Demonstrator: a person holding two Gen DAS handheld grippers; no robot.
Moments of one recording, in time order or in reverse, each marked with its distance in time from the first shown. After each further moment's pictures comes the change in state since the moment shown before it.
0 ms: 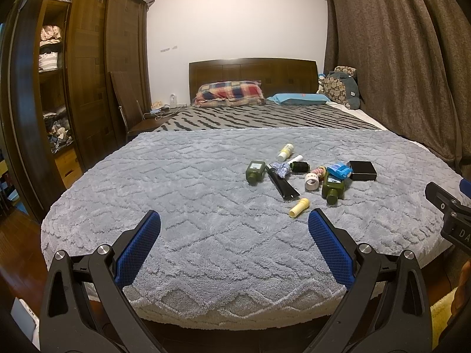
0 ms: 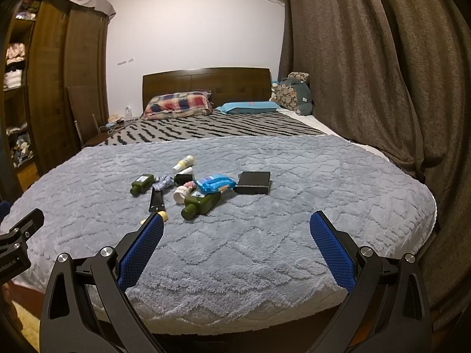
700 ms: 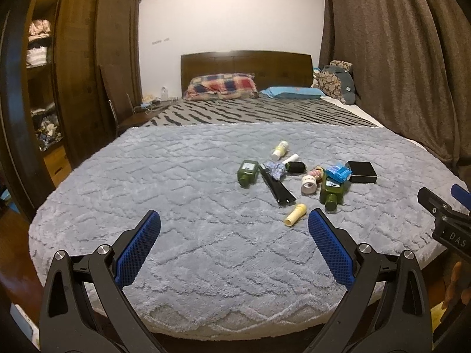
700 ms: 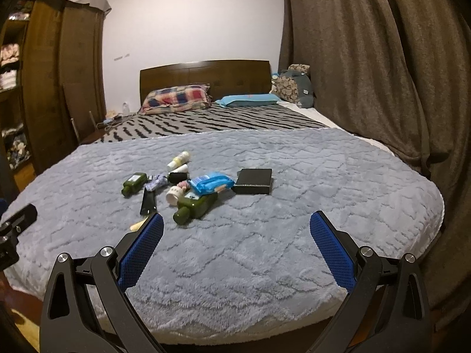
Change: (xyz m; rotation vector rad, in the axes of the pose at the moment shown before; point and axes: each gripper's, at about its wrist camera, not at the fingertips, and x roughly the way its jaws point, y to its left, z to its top) left arm 0.038 -0.003 0.022 0.002 0.048 -0.049; right arm 0.042 -0.007 0.011 0.007 0.043 -0.016
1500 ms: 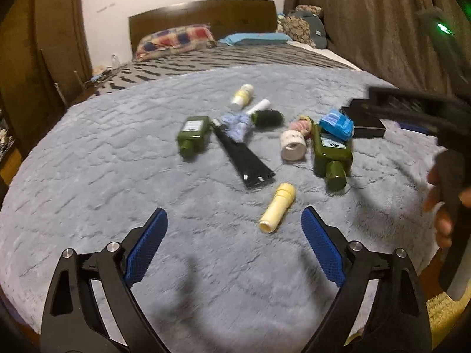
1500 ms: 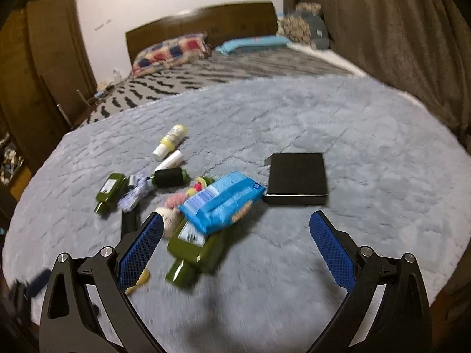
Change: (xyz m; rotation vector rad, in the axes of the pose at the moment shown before) left arm 0.147 -0.051 -0.008 0.139 0.237 -0.164; right arm 0.197 0.025 0.047 0.138 0.339 0.083
